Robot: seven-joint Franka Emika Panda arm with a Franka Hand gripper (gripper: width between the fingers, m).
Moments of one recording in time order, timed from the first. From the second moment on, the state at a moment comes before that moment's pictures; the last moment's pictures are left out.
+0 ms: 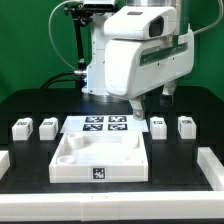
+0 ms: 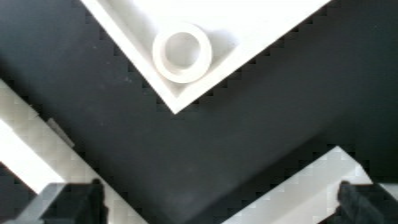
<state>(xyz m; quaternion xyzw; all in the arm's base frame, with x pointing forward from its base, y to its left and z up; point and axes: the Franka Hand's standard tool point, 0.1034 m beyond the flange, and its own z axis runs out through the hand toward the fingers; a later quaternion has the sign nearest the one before) 0.566 0.056 0.114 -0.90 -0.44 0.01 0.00</state>
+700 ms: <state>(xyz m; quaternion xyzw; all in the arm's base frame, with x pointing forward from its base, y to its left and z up) 0.565 0.057 0.113 -0.90 -0.44 0.01 0.00</state>
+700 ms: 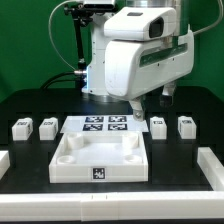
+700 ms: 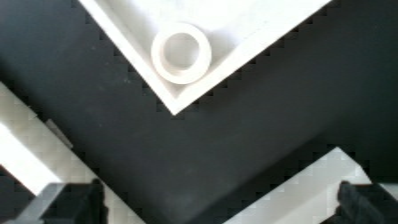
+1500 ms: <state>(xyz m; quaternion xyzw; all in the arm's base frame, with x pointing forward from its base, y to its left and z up) 0.447 -0.012 0.048 -0.73 -0.68 0.01 0.01</state>
